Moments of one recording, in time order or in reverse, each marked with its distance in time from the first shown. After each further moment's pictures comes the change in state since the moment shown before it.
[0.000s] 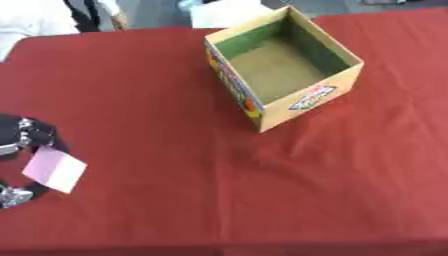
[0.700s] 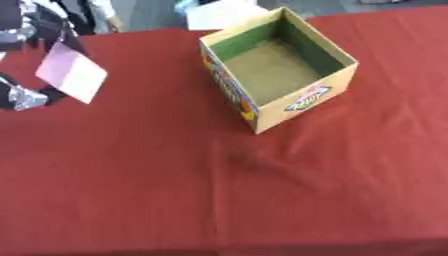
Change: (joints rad) left arm -0.553 -0.046 -0.109 0.180 0.121 -0.028 -0.122; right arm -0.043 0.000 0.010 0.000 -0.003 -0.008 0.014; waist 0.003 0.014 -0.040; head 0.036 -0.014
